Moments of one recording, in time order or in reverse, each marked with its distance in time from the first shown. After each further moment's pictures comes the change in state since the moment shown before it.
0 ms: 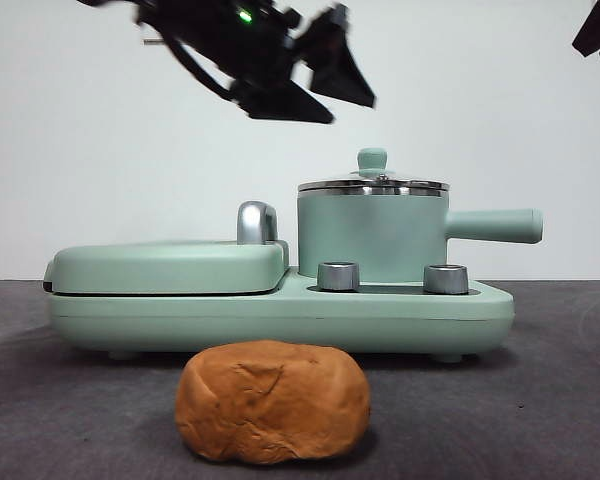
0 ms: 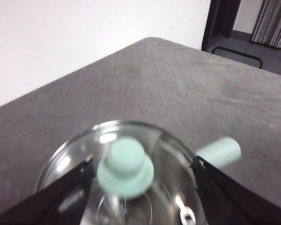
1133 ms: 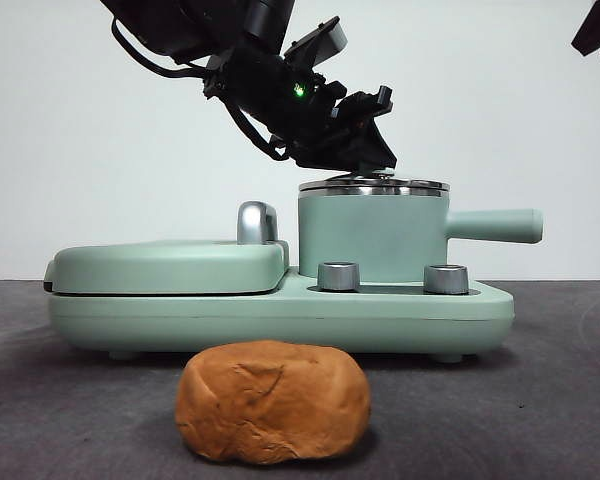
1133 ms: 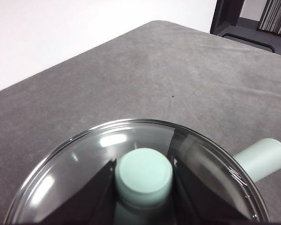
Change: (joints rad) left arm -0.011 0.220 0.155 0.022 -0.026 0.006; right arm 0.000 0.000 0.000 0.000 0.000 0.026
